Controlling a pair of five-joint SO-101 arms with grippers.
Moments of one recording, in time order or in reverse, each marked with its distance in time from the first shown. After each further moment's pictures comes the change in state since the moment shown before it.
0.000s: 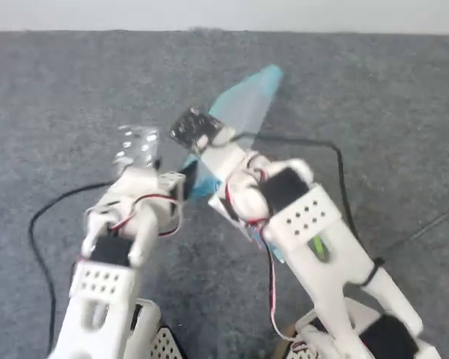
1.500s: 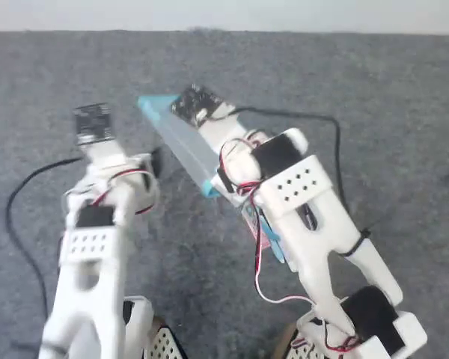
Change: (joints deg) left arm -12.3 18.3 -7.1 -4.5 5.5; right arm 3.3 13.5 -15.4 8.4 0.9
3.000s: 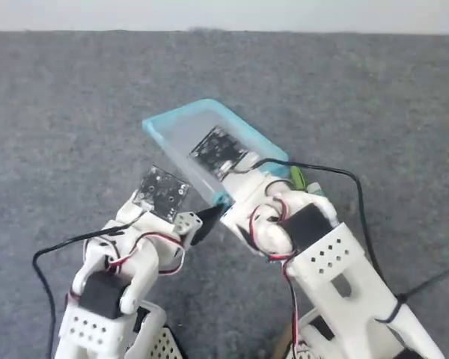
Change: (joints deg) left arm 25.3 -36.1 5.4 26.6 -19.4; right arm -3.8 -28.3 28.7 -11.9 -4.2
